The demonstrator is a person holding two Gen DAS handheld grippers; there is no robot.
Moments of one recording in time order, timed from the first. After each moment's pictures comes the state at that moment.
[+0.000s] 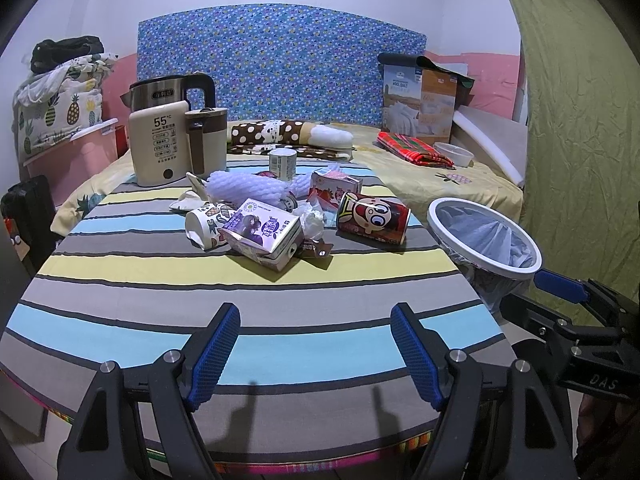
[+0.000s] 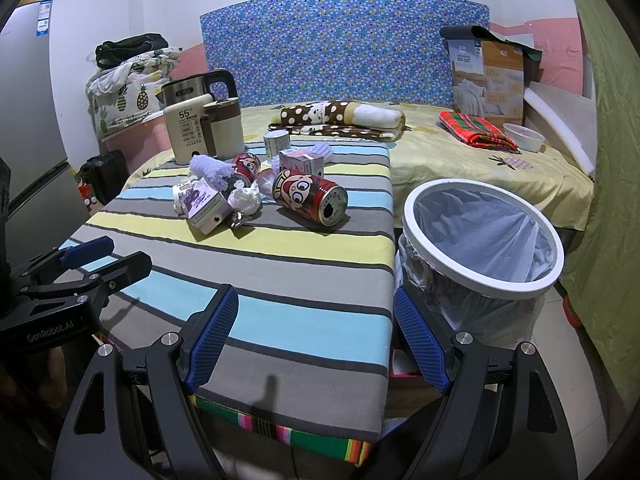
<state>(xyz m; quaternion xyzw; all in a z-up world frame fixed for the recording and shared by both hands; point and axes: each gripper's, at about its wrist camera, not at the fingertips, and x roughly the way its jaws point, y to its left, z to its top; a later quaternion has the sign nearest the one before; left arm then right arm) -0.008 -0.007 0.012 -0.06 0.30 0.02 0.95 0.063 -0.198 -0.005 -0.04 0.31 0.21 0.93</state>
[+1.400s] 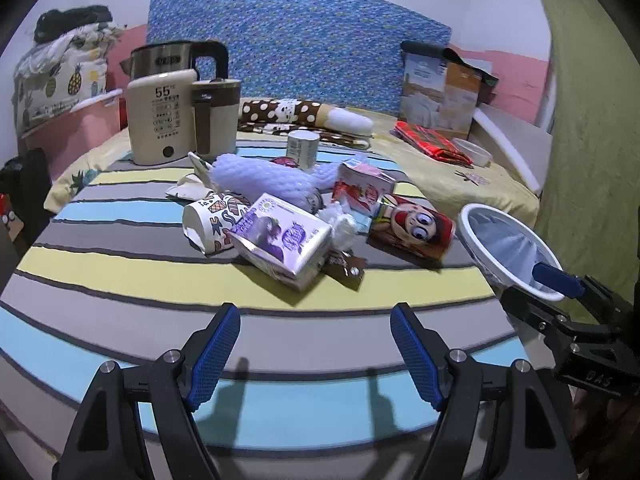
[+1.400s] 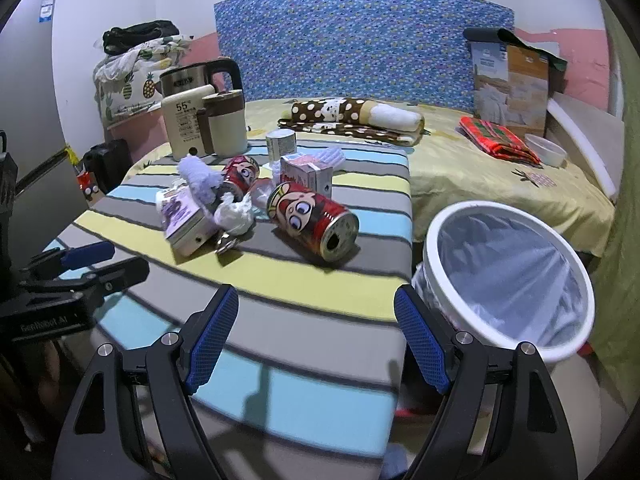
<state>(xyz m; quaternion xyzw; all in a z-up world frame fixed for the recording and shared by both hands) 0.054 0.025 -0.005 -0.10 0.34 0.03 0.94 0.121 -0.180 -0.007 -0.07 0.31 0.24 0.92</state>
